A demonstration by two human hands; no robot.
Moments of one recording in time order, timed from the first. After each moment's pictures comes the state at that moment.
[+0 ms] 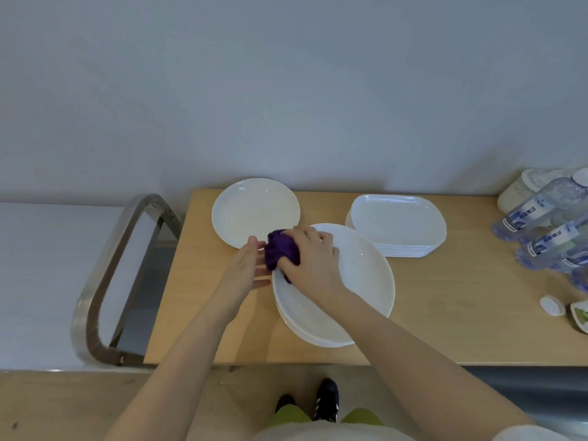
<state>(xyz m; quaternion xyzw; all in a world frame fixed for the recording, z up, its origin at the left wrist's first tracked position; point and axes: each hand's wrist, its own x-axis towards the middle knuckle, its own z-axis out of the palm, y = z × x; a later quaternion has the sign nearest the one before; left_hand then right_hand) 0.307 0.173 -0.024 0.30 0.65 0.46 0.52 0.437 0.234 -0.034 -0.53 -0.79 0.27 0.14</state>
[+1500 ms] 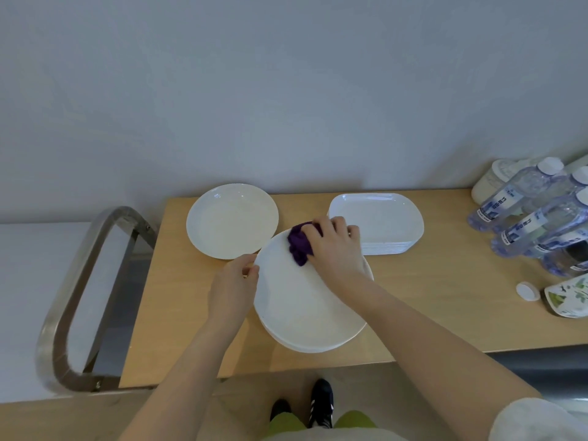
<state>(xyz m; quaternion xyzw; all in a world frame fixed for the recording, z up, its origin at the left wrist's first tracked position) 0.330 0.183 -0.038 0.44 0.79 0.31 0.31 0.493 0.273 -0.034 -0.52 -0.85 -0.07 0.03</state>
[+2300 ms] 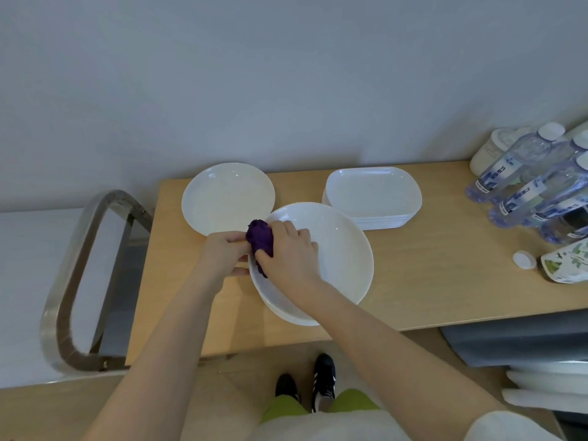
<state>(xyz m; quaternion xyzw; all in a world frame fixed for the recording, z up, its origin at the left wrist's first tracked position) 0.309 0.191 -0.021 0.31 0.70 0.38 0.52 0.436 0.215 -0.036 -0.58 -0.78 0.21 0.10</state>
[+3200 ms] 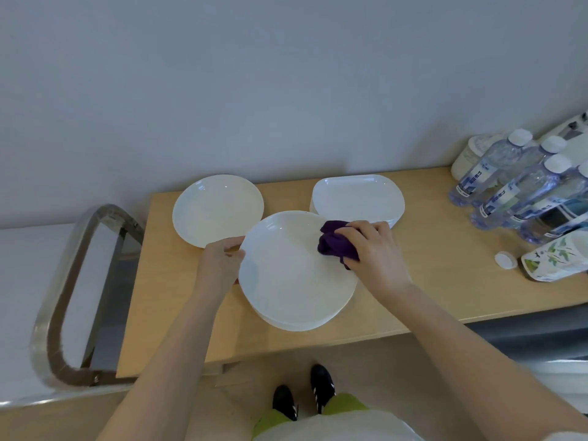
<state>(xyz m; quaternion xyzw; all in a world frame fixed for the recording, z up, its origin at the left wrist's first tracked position) 0.327 0.191 -0.026 0.38 0.74 0.39 0.41 0.585 0.233 -0.020 -0.55 -0.82 0.06 0.16</state>
